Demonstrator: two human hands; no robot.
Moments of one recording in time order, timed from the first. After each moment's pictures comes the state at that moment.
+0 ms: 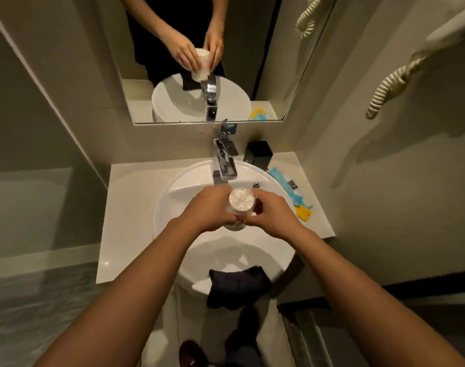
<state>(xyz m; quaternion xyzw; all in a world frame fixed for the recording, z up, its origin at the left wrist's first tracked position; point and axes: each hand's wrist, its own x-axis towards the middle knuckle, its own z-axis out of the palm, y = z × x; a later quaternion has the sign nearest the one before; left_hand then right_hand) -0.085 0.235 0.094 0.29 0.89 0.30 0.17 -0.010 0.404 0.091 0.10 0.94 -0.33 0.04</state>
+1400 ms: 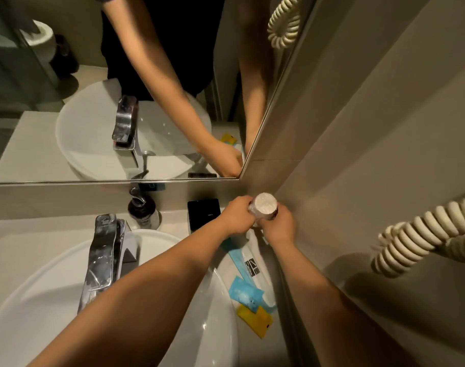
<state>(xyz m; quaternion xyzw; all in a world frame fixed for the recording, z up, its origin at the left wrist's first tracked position) -0.302 0.582 -0.003 0.17 0.81 0.47 0.31 -0.241 0.695 -0.020 0.37 0.84 -0.40 -0.05</state>
